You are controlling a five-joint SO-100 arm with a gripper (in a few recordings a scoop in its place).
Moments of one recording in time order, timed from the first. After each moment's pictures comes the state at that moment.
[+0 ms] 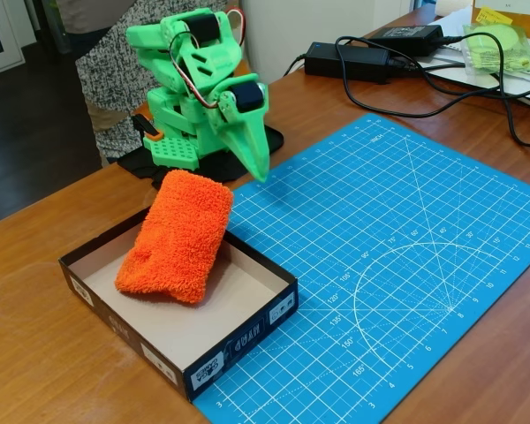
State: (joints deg) arm 11.1 192.7 175.0 60.4 -4.4
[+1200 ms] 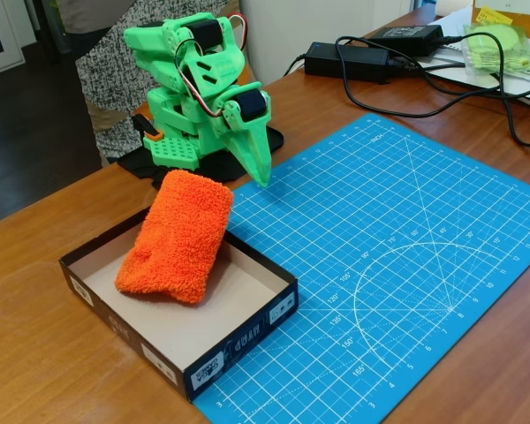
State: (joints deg) arm 9.9 192.7 176.6 61.7 -4.2
